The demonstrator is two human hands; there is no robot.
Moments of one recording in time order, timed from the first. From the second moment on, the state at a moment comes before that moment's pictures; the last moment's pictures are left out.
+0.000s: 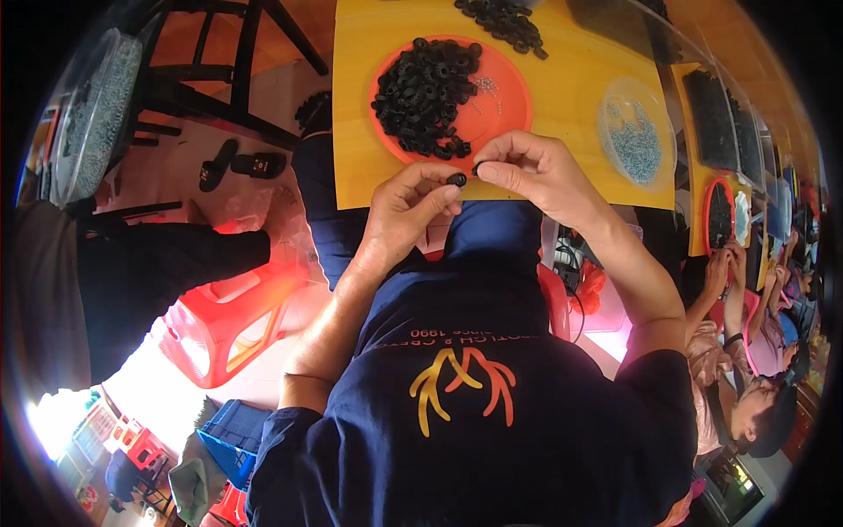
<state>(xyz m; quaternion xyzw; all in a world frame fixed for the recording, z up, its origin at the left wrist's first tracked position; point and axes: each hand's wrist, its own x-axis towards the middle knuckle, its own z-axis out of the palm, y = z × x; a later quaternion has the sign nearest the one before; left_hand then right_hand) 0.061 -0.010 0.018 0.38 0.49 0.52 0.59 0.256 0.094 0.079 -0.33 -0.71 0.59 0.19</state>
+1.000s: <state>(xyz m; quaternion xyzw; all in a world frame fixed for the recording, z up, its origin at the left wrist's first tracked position) 0.058 0.005 0.034 0.40 0.46 0.49 0.63 0.258 0.096 0.095 -0.37 -0.68 0.62 0.10</state>
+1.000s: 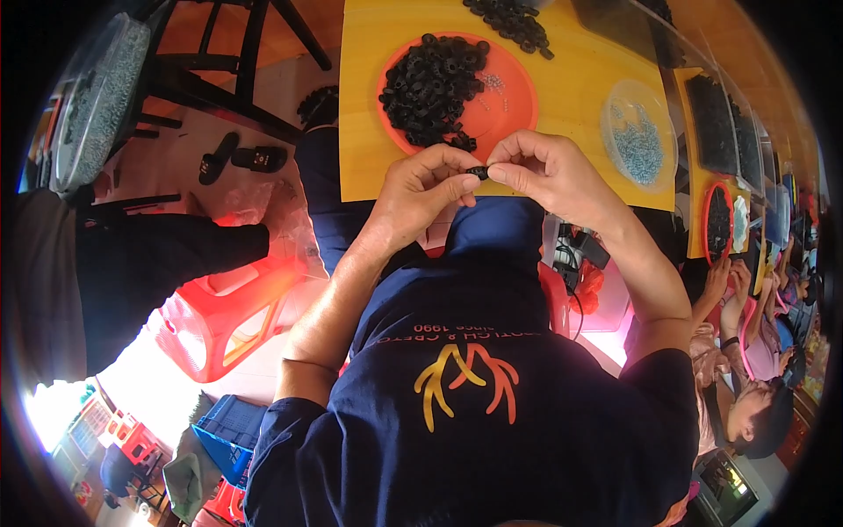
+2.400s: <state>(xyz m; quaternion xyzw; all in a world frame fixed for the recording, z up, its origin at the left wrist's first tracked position) 0.052 0.035 0.061 0.57 0.42 0.47 0.53 0.265 0.107 0.124 -0.36 -0.73 0.58 0.01</state>
